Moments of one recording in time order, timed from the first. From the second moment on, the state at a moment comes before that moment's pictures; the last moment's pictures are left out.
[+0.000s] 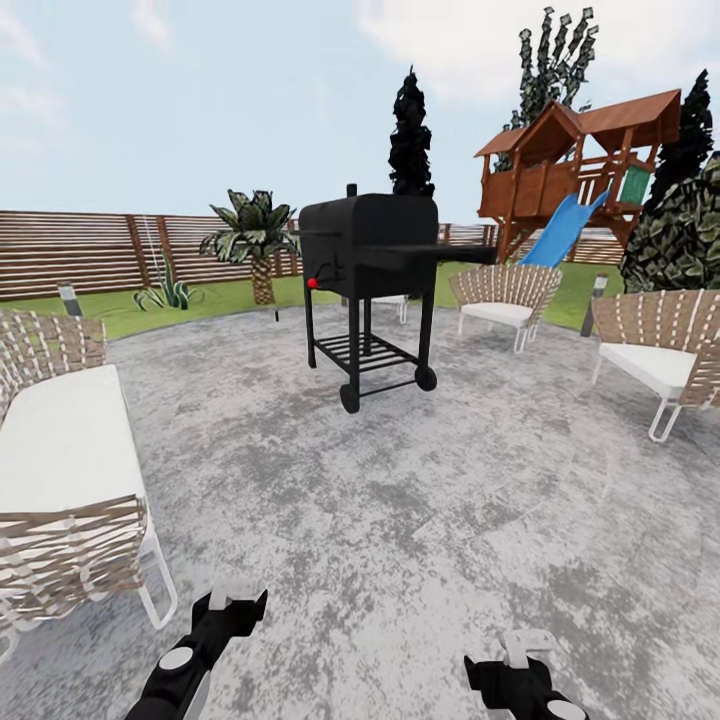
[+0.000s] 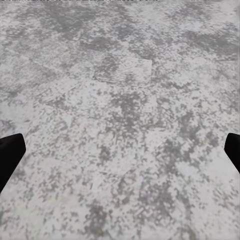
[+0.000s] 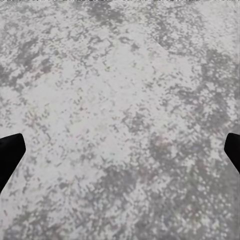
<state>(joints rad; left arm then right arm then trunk) -0.22 0.00 0.00 -1.01 0.00 0.18 0.00 -0.01 0.01 0.00 -1.28 0.02 0.49 0.00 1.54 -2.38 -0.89</state>
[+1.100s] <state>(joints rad) -0.22 0.00 0.00 -1.01 0.00 0.18 0.00 -0.01 0.01 0.00 -1.28 0.02 0.49 0.00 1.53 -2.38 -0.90</state>
